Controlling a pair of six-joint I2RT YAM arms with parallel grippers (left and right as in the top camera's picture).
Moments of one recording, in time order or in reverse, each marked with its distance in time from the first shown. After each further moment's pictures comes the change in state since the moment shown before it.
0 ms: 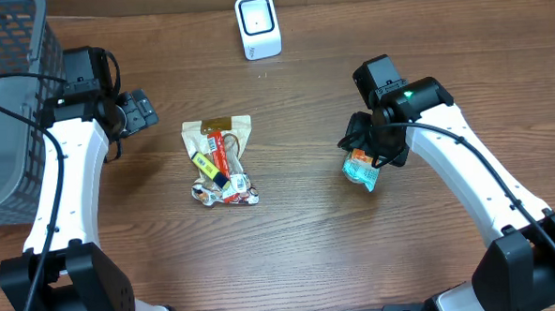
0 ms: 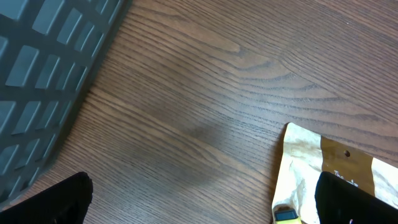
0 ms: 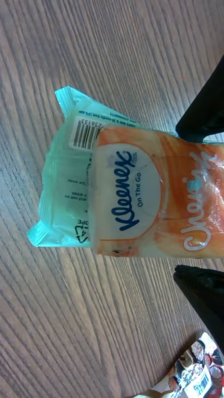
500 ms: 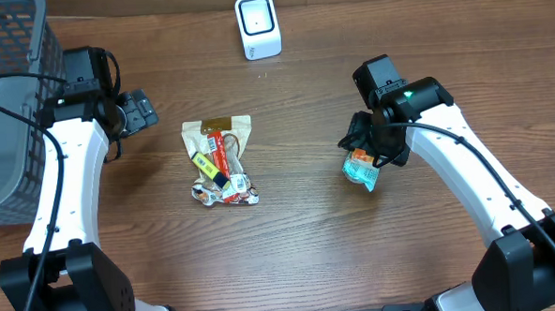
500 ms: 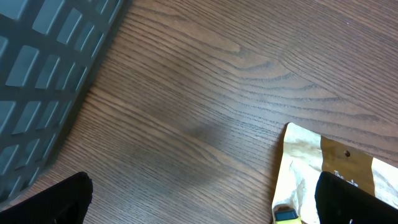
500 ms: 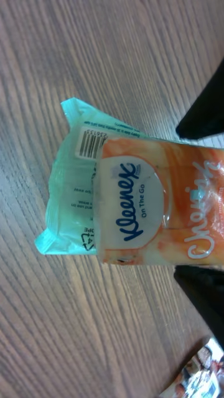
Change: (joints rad) left arm 0.000 0.000 0.000 0.000 0.000 0.000; right arm 0.000 0.000 0.000 0.000 0.024 0.000
